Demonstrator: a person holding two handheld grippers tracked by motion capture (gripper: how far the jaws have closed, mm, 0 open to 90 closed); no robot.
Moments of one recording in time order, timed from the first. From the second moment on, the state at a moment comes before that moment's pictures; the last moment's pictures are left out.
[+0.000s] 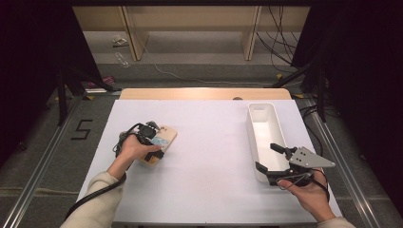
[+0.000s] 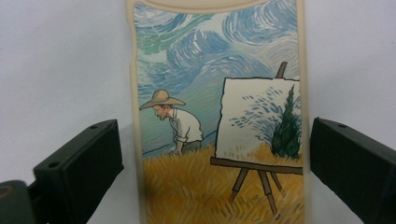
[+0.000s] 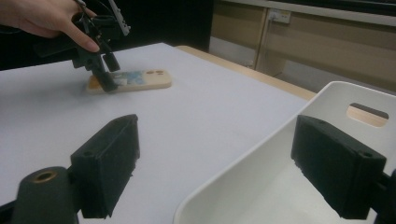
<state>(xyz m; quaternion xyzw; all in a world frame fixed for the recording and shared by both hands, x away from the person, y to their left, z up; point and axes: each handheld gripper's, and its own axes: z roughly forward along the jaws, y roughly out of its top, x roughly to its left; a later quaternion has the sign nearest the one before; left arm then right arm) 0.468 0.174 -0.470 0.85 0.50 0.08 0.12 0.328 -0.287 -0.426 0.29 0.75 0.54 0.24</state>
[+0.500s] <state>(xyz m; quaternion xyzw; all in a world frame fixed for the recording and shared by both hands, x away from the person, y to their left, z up) 0.470 0.175 -0.474 0.86 0.50 0.06 0.12 0.328 -0.288 -0.426 0.29 0.75 0.54 0.24</state>
